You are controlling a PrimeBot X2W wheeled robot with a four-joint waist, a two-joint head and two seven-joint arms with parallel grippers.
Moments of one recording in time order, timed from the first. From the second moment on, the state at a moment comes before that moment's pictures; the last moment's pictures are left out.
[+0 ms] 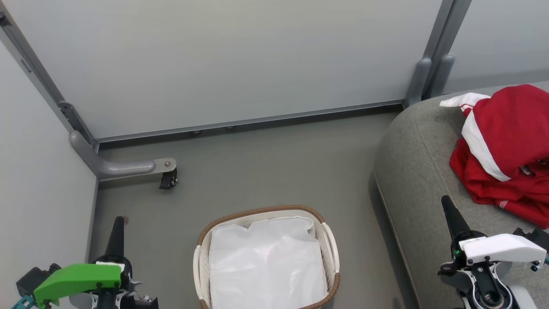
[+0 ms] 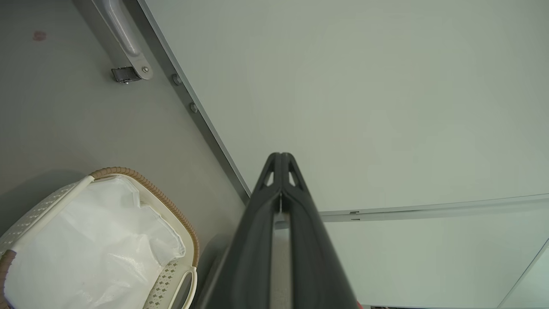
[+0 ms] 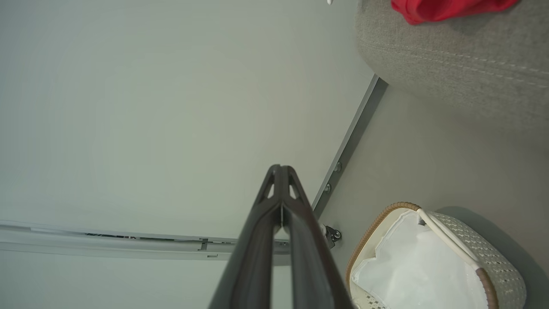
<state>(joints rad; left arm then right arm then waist) -0.07 0.05 0.09 0.29 -1.36 -0.12 0.04 -0.12 -0.05 -0.08 0.28 1.35 0.13 0.05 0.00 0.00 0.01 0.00</state>
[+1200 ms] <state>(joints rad) -0.10 0.05 0.11 0.25 -1.61 -0.13 0.11 -0.11 -0.05 -0.11 0.25 1.61 0.13 0.11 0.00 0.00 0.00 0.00</state>
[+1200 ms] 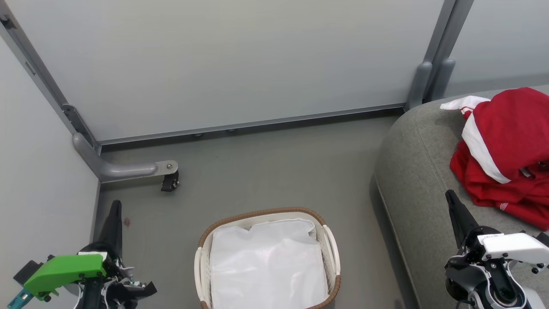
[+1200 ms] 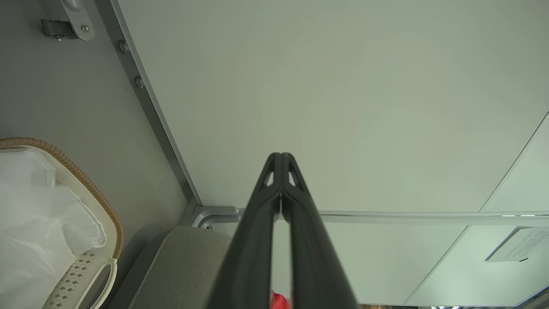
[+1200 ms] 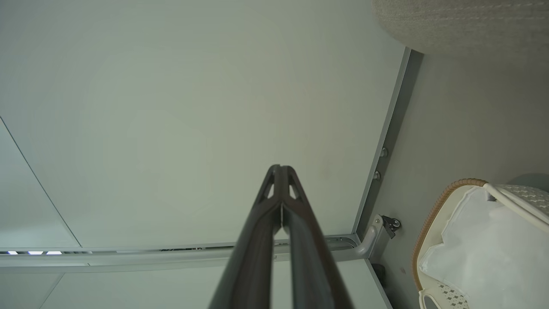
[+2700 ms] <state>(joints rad) -0.10 0.05 0.11 0.24 -1.61 -0.13 0.11 -0.11 -0.05 -0.11 0.25 1.61 0.13 0.11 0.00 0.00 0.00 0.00</state>
